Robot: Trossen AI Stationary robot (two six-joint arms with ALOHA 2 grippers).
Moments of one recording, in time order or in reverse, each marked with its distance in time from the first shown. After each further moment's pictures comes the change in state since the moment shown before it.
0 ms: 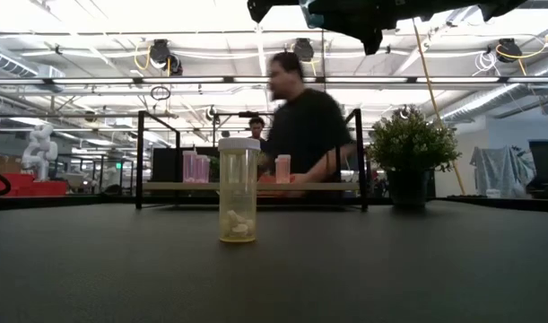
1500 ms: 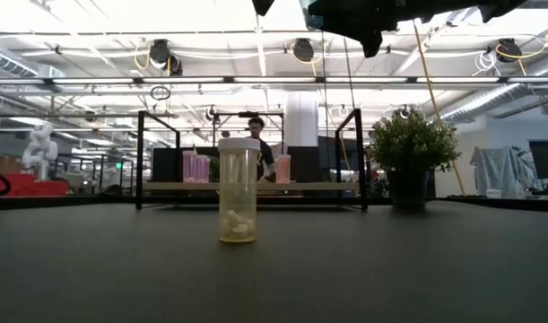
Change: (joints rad) left arm -0.001 -0.001 0.000 0.052 -0.003 0.035; right arm -0.003 0.000 0.000 -0.011 -0.025 0.029
